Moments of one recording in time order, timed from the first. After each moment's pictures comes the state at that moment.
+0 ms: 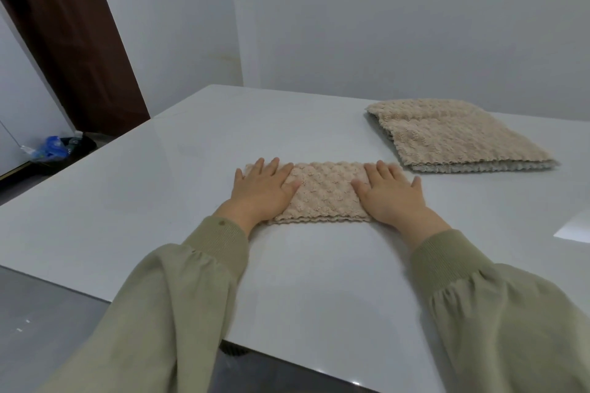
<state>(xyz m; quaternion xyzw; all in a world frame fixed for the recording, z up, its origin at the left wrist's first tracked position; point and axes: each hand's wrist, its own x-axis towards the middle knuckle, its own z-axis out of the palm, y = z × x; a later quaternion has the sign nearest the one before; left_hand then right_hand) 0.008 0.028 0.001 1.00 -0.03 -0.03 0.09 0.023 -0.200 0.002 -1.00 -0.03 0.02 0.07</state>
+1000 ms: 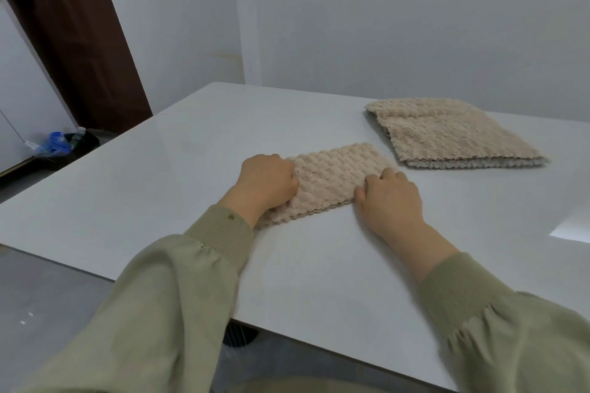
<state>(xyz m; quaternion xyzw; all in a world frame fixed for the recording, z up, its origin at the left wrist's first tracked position) -0.011 0.013 0.035 0.99 -0.07 0.09 -0.04 -0.025 -0.188 0.012 -0.99 -0.05 -0.14 0.02</state>
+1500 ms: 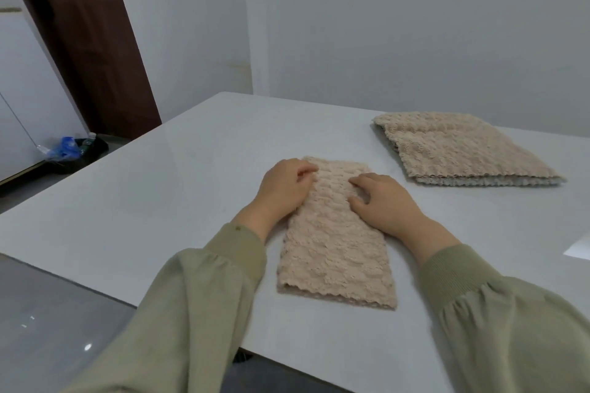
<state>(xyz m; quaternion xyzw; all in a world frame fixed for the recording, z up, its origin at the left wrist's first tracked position) 0.010 0.001 0.020 0.92 -0.06 0.14 0.35 0.018 -0.195 0.015 -0.96 -0.20 -0.09 0.14</state>
